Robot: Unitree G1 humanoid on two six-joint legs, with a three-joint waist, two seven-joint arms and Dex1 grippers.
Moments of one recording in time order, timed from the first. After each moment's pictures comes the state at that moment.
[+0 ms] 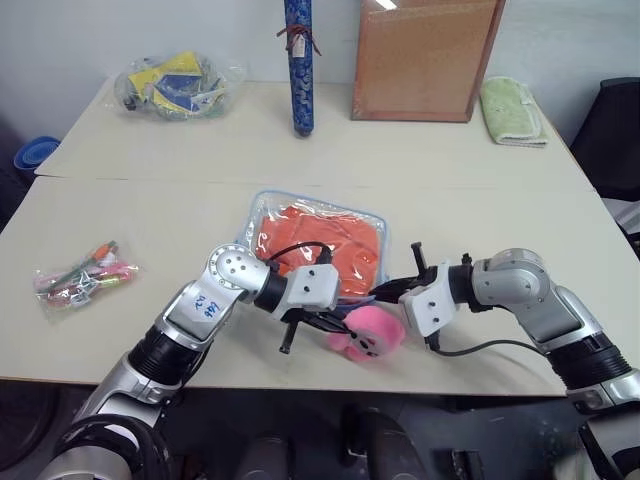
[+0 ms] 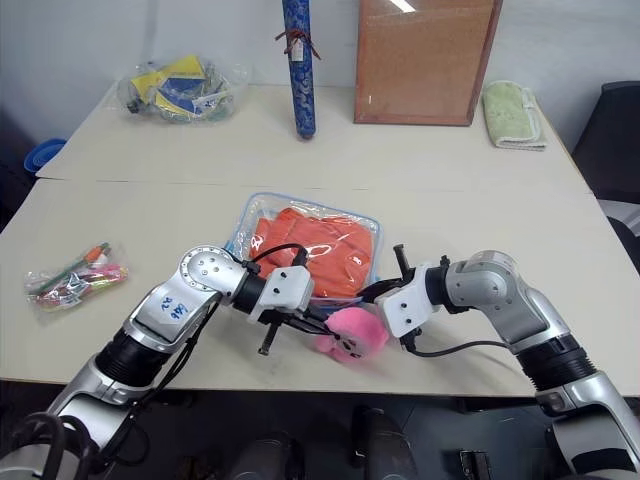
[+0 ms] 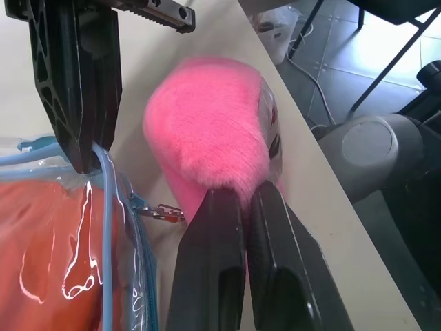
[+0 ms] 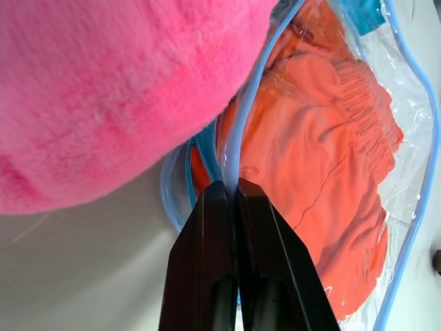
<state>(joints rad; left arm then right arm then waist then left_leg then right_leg) -0.64 0.53 -0.42 -0.14 -0.16 0.39 -1.24 -0.55 -0.77 0.31 0.10 -0.15 -0.54 1.09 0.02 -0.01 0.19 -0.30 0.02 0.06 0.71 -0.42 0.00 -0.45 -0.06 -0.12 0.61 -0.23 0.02</state>
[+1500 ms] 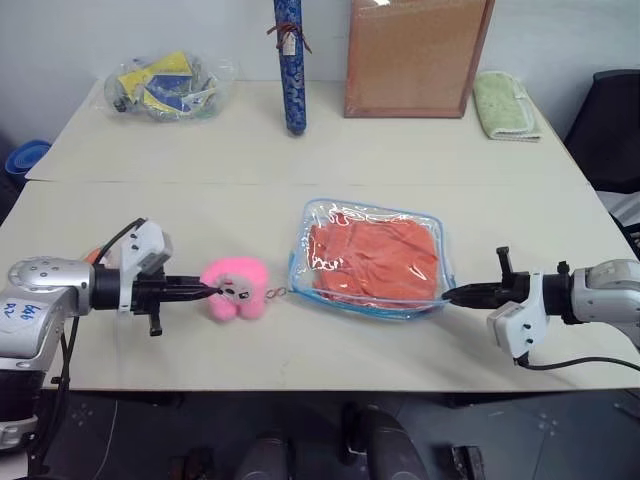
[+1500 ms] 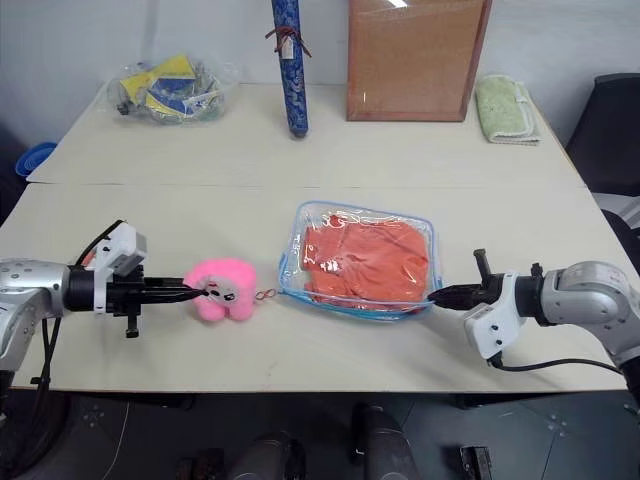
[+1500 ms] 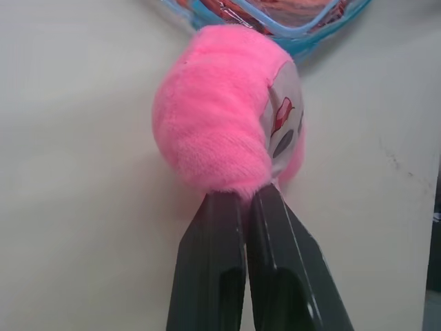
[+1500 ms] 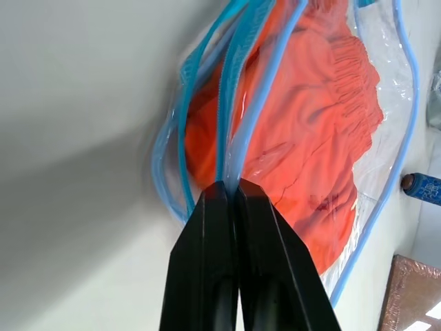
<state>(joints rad) -0.29 0.95 0.13 -0.09 -0.45 0.62 -1.15 -0.37 -1.12 0.19 0.24 -0.09 -0.92 0.93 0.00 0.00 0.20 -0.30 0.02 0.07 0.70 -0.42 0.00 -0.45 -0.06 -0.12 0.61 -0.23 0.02</state>
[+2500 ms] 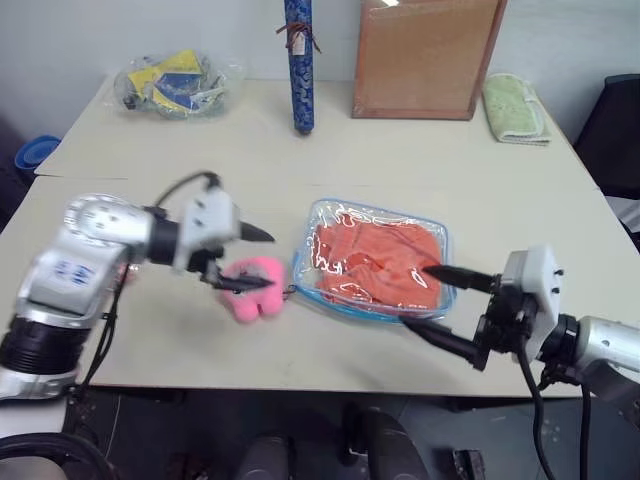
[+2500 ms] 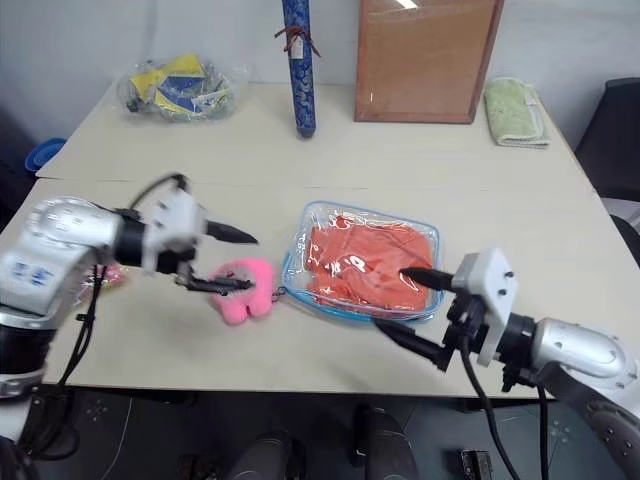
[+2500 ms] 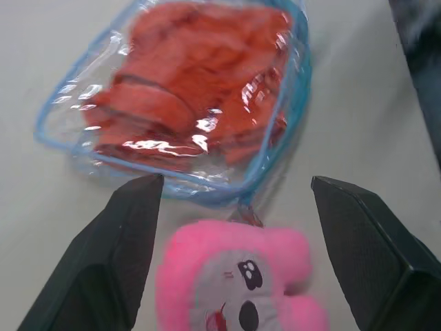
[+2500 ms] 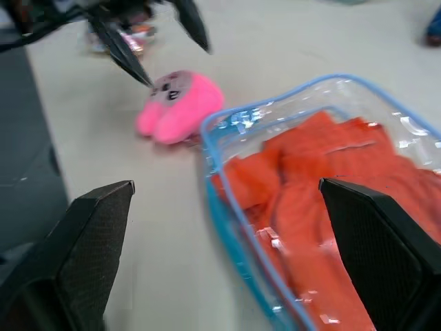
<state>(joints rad) -0.66 0.85 -0.24 -0.13 -0.21 0.23 -1.22 0.14 -1.02 -0.23 -0.79 1.04 0.53 0.58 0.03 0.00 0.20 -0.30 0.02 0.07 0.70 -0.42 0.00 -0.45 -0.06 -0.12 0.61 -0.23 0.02</state>
